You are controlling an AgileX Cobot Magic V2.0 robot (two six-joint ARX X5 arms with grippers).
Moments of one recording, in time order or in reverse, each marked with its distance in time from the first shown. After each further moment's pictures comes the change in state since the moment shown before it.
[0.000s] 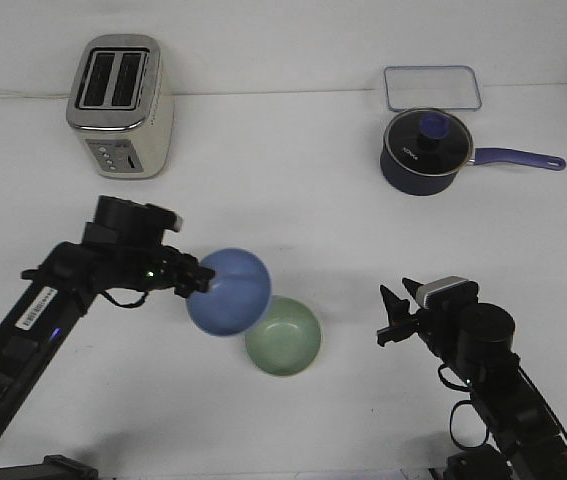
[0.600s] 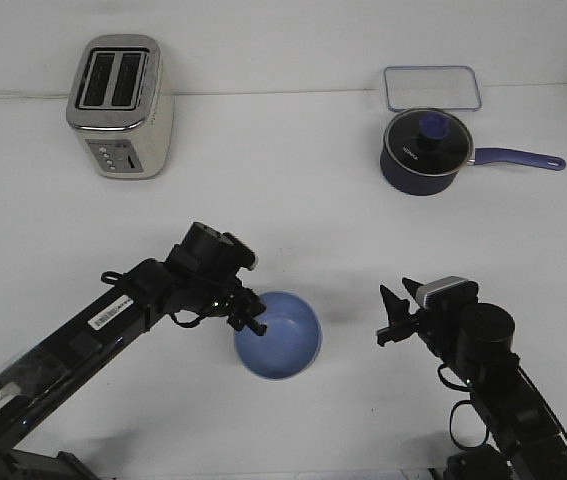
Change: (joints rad) left arm -0.305 0.129 -0.020 0.084 -0.148 0.019; right arm 0.000 0.000 0.000 0.001 0.000 0.000
